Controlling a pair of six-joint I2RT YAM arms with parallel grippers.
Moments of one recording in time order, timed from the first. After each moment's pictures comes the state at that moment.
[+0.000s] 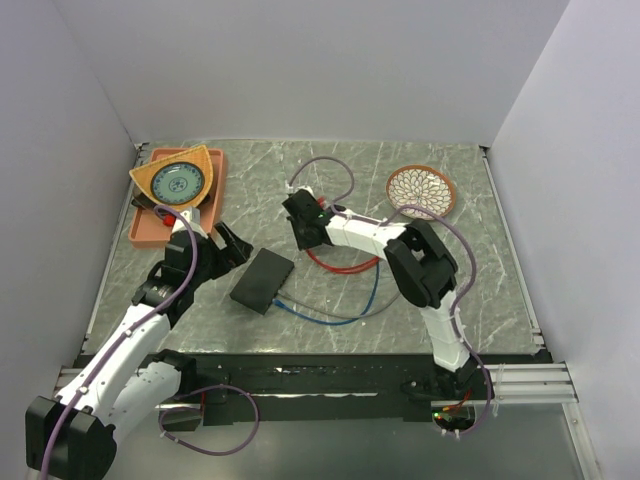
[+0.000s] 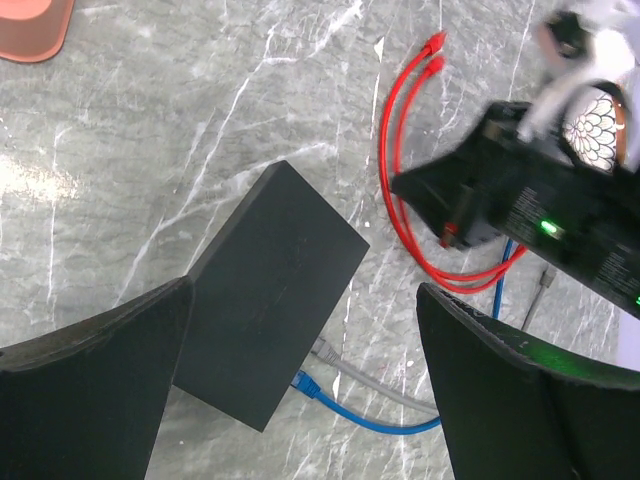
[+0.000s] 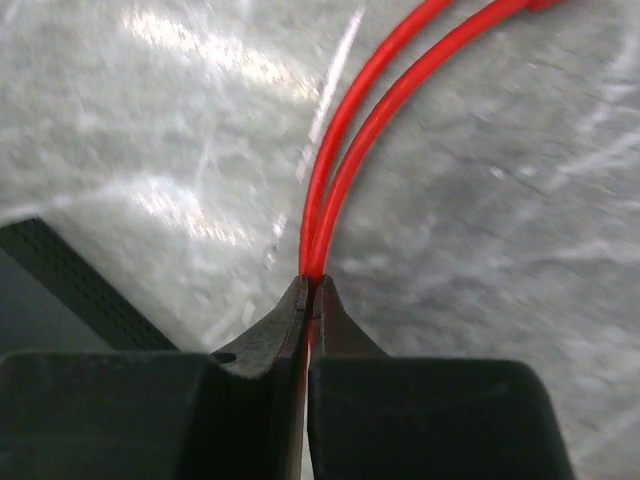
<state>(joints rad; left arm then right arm) -0.31 0.83 0.57 -0.25 -0.03 -0.75 0.77 2.14 1.58 -0.41 0.22 0.36</state>
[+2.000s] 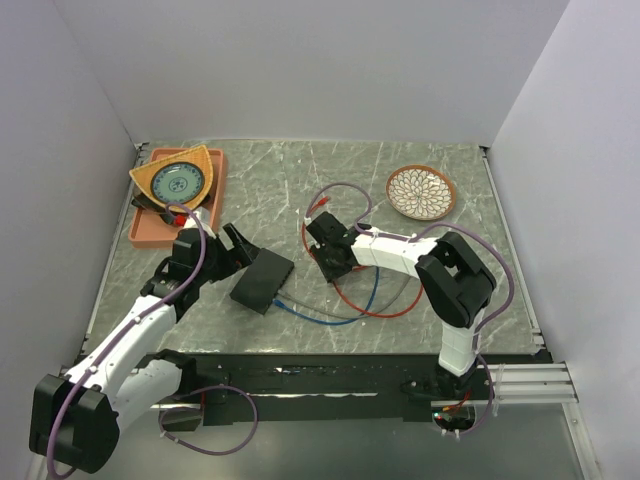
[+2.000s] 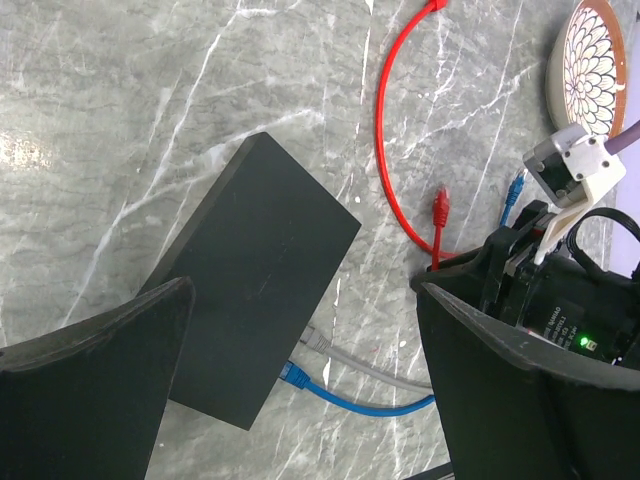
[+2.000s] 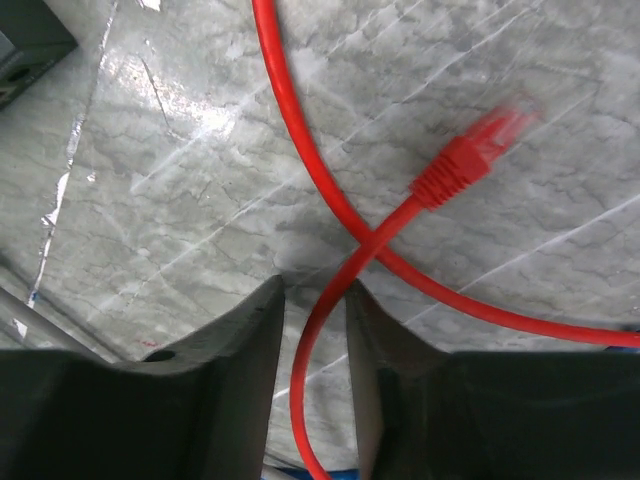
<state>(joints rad) -0.31 0.93 0.55 -0.18 0.07 -0.77 0.77 1.86 1.20 -0.51 0.09 0.25</state>
